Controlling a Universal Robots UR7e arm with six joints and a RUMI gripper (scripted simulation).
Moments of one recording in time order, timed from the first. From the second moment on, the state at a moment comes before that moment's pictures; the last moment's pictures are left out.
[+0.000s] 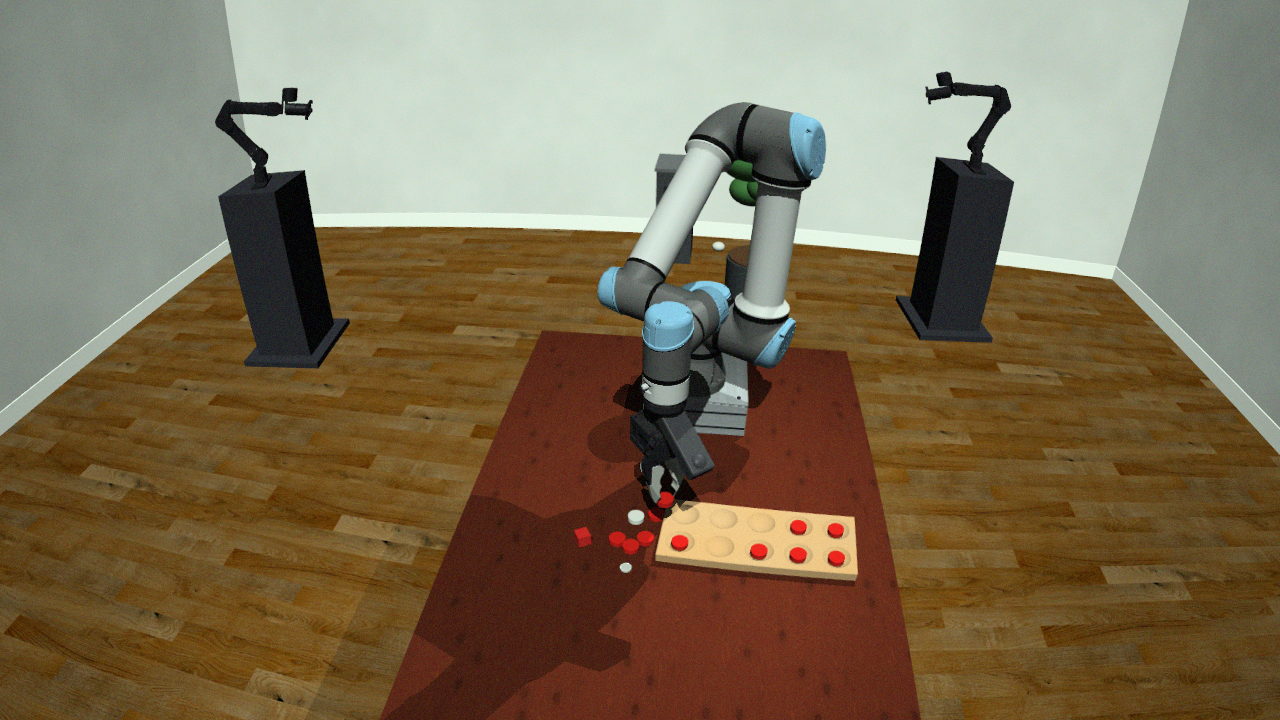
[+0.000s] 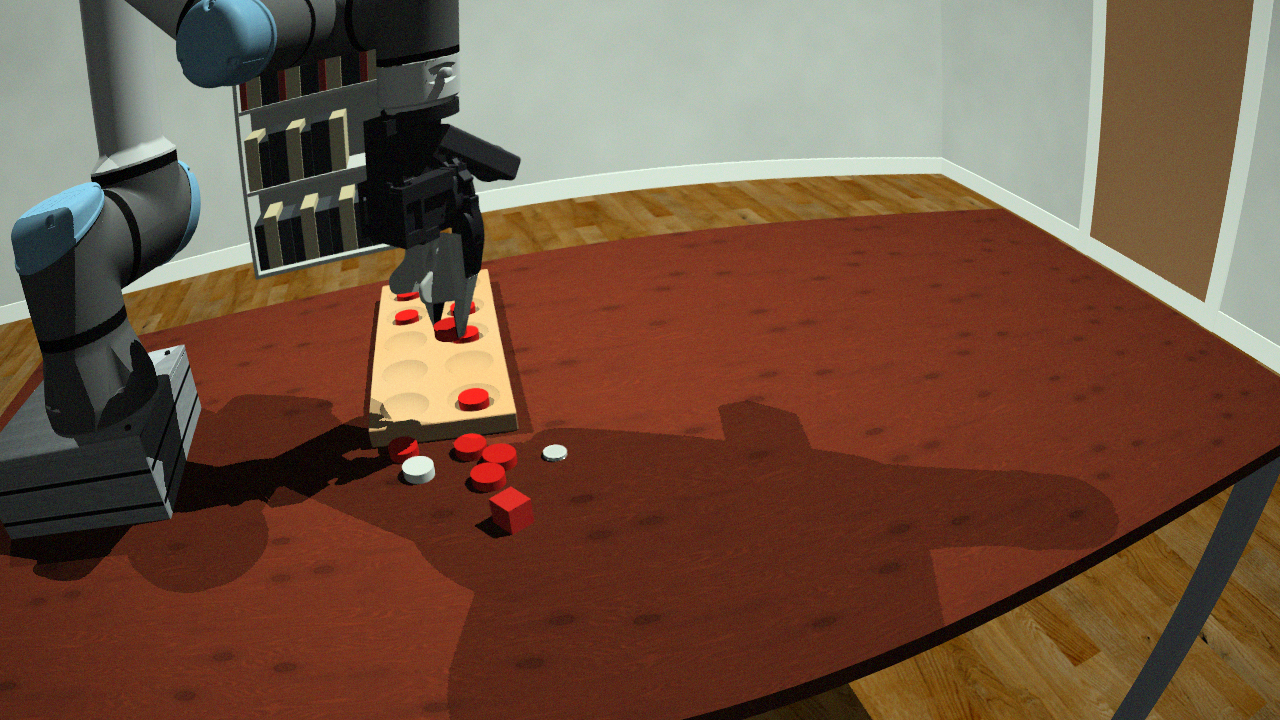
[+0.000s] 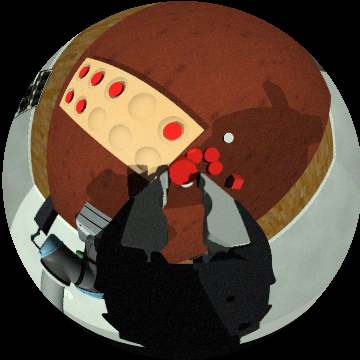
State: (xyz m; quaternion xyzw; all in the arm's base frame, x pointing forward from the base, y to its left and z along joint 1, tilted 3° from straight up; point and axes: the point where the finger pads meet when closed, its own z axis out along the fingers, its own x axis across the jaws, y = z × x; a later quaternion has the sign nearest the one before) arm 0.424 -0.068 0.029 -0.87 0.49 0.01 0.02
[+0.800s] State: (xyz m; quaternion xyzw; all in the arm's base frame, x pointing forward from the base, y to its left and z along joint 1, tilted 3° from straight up) arm 0.428 -0.048 0.031 -0.96 0.27 0.01 0.02
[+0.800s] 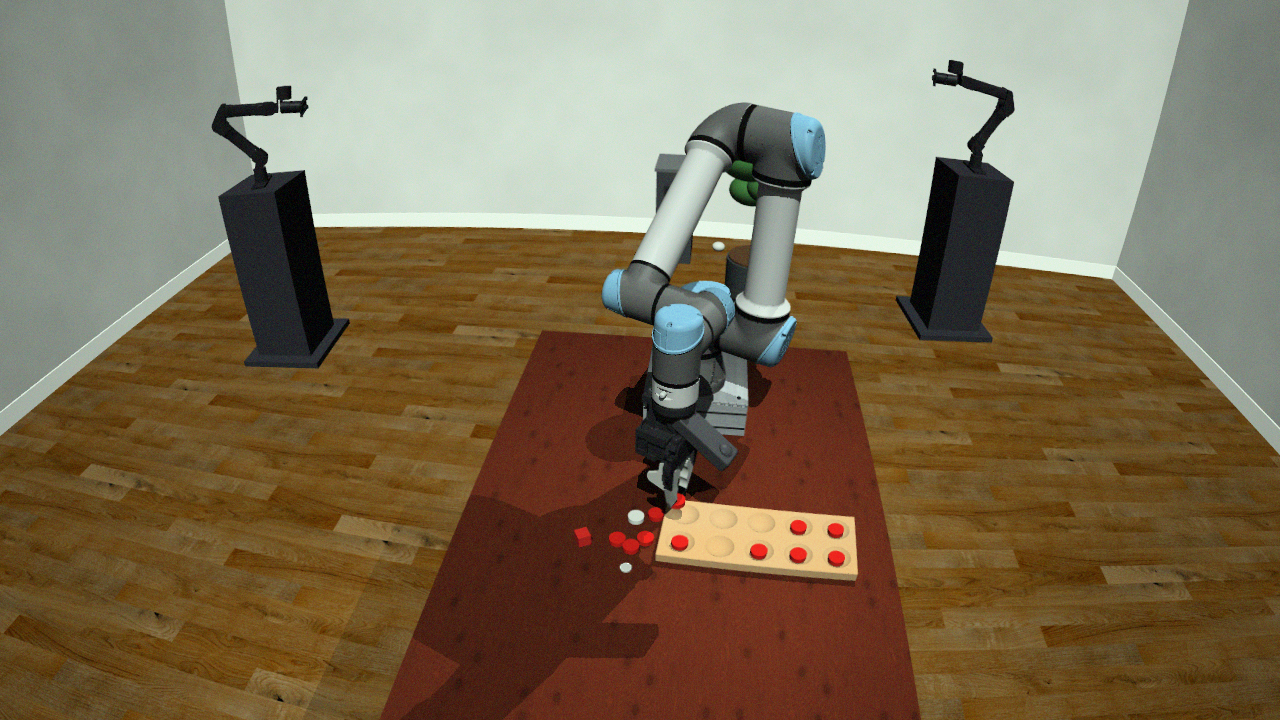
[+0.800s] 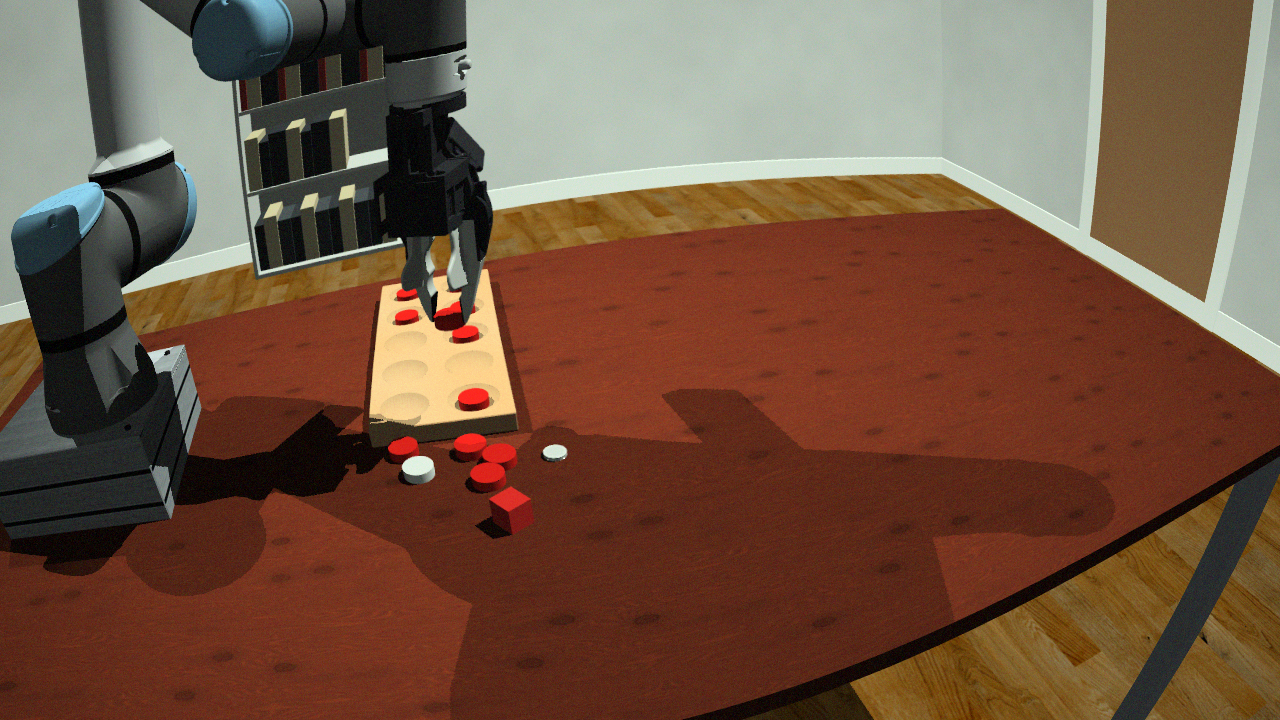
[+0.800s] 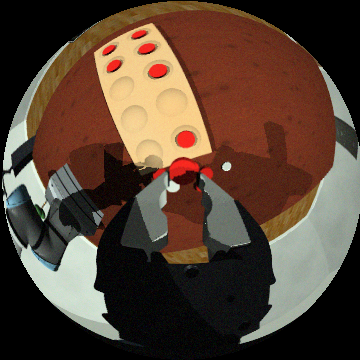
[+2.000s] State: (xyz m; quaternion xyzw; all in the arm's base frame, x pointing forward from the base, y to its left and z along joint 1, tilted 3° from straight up) arm 0.429 -0.021 0.034 -0.99 -0.10 0.00 0.02
